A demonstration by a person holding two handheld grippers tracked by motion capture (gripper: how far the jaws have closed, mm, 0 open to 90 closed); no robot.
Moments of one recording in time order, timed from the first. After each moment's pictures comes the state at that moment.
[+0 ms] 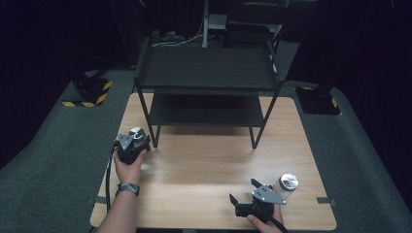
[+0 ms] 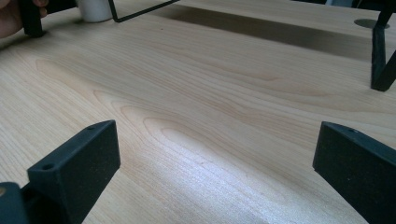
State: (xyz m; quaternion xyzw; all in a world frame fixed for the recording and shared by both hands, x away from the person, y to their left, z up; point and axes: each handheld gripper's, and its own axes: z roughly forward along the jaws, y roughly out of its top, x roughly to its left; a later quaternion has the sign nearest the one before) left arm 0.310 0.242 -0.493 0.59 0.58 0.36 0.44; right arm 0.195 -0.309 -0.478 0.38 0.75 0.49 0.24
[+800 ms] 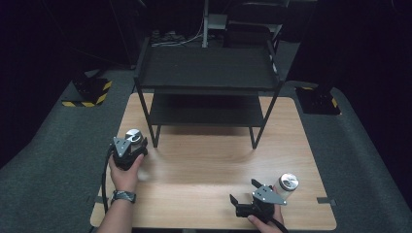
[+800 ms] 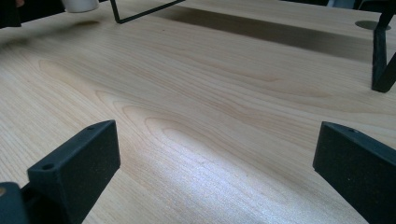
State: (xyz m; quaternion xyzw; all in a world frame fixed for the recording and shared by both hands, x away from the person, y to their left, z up) left arm 0.275 0.240 -0.478 0.59 0.54 0.39 0.45; right arm 0.195 -0.312 -0.479 0.38 0.75 0.49 0.24
